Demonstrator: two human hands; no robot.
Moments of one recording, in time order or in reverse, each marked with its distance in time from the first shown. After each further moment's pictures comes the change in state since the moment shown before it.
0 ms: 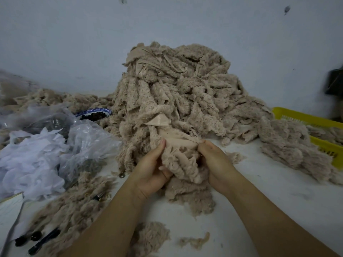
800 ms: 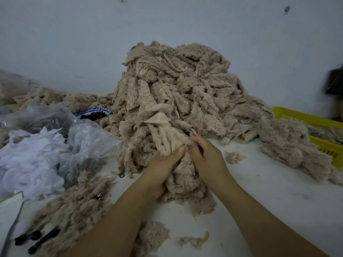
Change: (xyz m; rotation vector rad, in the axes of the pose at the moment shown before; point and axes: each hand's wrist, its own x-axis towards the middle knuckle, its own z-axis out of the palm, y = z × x) left_hand -0.003 -0.017 0.014 0.427 0.056 0.105; right_hand -0.001 0.006 0.009 -0.635 0.188 -0.384
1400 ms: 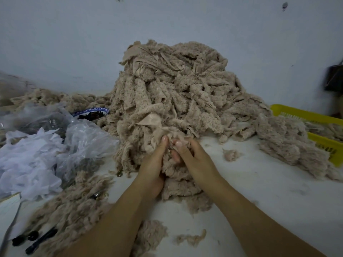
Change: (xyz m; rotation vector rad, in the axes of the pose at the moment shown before) left_hand 0.007 -0.007 -0.006 -0.056 0.091 0.093; right_hand -0.006 0.007 0.011 0.089 -0.153 0.036
